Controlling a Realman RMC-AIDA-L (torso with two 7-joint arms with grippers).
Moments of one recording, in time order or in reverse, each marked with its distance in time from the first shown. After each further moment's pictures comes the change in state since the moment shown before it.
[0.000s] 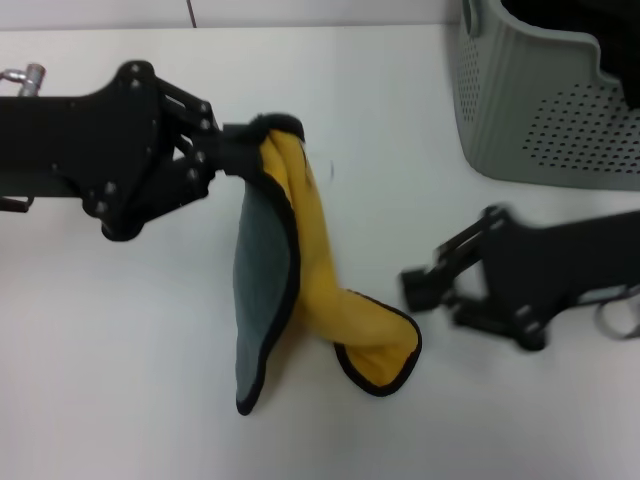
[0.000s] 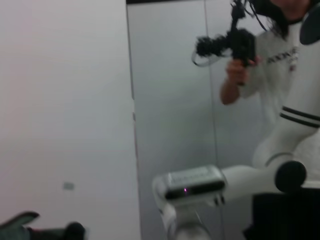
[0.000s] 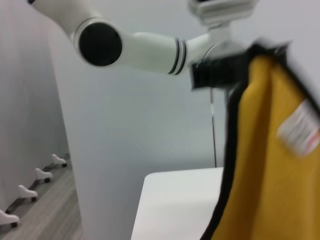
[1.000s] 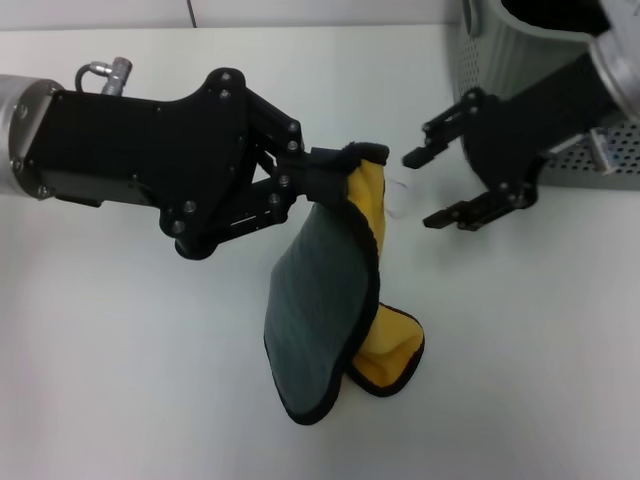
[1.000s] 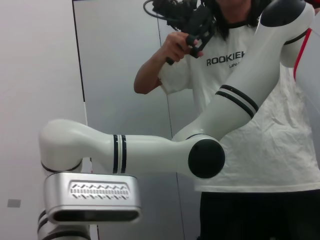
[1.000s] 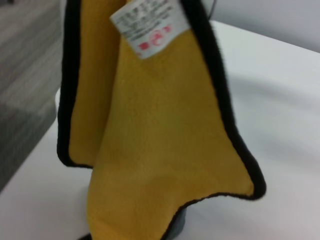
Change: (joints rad) left arm -0.069 -0.067 0.059 0.051 0.004 0.005 -0.004; right arm 0.483 -0.029 0.245 0.071 -0.648 0.000 -0.101
